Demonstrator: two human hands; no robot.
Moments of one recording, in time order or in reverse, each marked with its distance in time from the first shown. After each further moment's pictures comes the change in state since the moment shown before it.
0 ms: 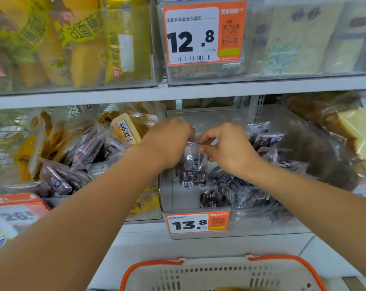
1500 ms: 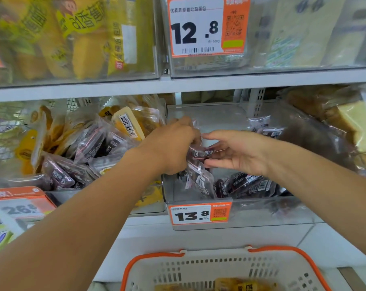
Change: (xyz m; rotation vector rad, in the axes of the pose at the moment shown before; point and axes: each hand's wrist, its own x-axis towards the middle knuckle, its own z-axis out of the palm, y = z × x) left_hand -0.014 0.001 0.010 -0.130 -0.025 0.102; right_hand -0.015 -0.025 -0.022 0.950 -0.254 0.799
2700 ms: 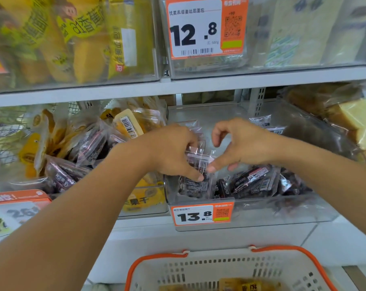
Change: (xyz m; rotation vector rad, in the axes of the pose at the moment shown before) left_hand -0.009 0.000 -0.022 -0.083 -0.209 -0.002; right_hand -0.004 -0.010 -0.018 -0.996 -0.085 -0.423
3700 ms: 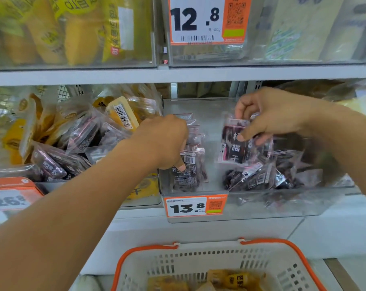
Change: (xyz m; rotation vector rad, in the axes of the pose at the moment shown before) left_hand 0.000 0.006 0.012 0.193 0.132 -0.124; right_hand -0.011 0.003 -0.057 -0.055 0.067 0.183
